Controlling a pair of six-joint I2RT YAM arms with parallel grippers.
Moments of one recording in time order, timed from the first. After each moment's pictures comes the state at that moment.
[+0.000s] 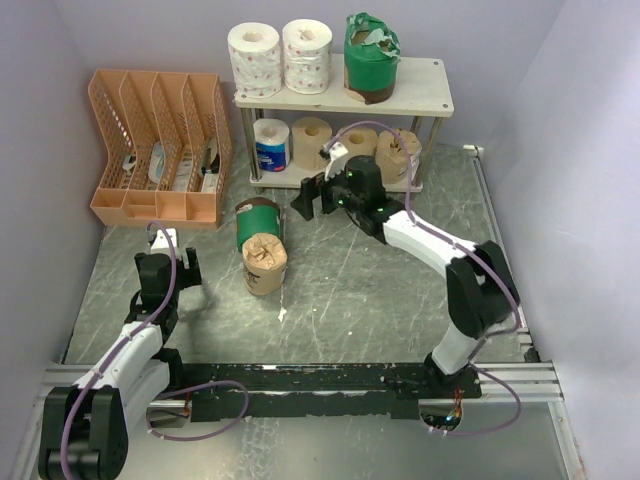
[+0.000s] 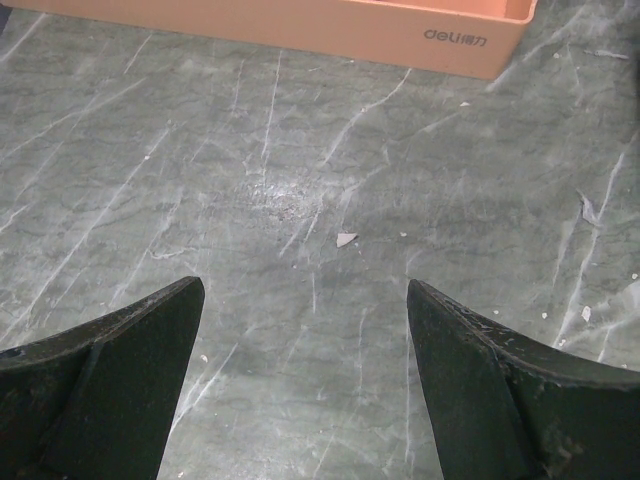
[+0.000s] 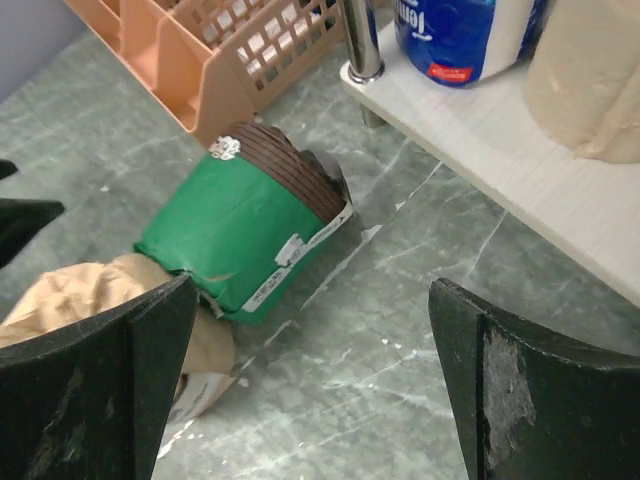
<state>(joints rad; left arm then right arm) -0.03 0.85 0.17 0.24 -0.23 -0.04 0.54 1.64 1.17 0.17 -0.31 0.13</state>
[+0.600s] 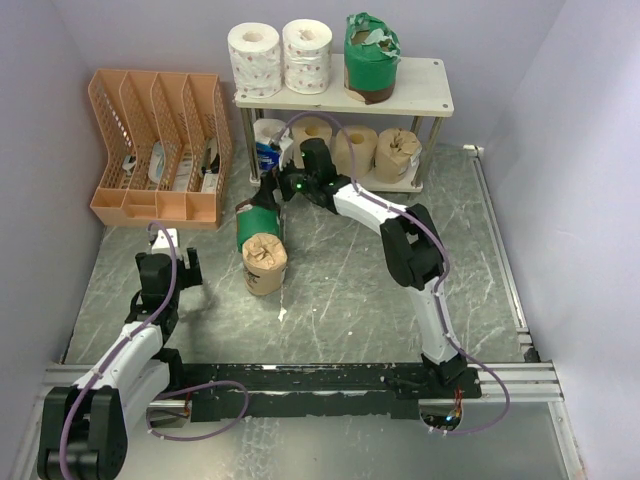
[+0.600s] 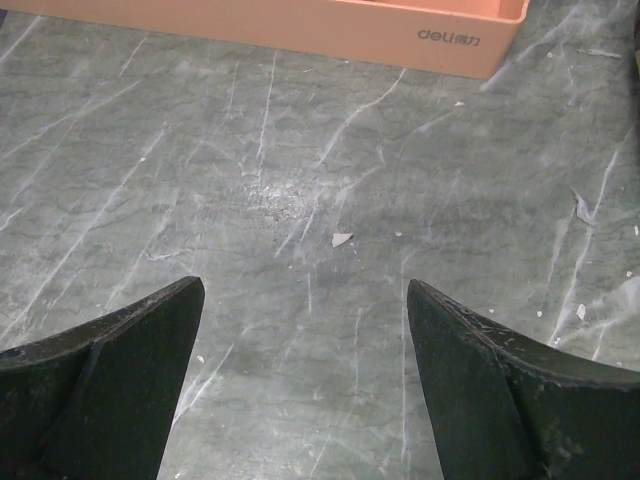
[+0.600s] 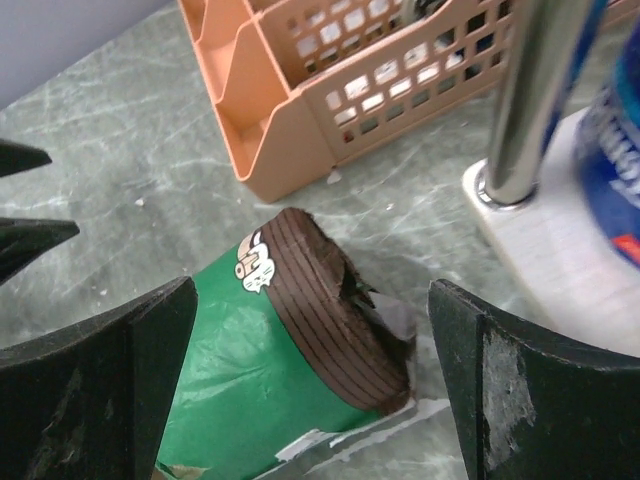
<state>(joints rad) -0.04 0.85 0.17 0.24 -0.23 -0.04 0.59 2.24 1.78 0.11 -0.61 0.05</state>
